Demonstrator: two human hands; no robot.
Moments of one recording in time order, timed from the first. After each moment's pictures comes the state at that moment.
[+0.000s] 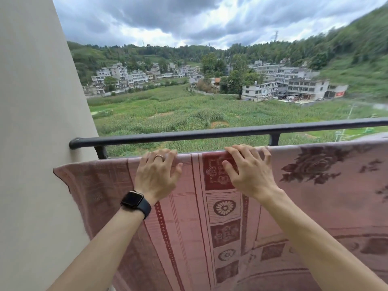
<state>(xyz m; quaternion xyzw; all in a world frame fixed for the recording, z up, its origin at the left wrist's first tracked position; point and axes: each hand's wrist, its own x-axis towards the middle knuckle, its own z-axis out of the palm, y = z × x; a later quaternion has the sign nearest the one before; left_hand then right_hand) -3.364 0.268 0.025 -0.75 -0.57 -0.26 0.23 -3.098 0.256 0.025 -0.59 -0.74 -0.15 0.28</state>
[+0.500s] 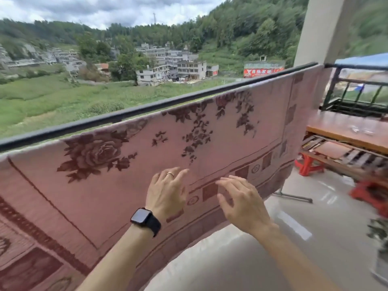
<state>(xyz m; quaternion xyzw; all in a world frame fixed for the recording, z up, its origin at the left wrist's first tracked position) -2.911 0.254 -0.067 -0.91 -0.35 -0.20 0.04 -2.735 0.104 -0.091 -0.76 -0.58 -0.07 0.29</state>
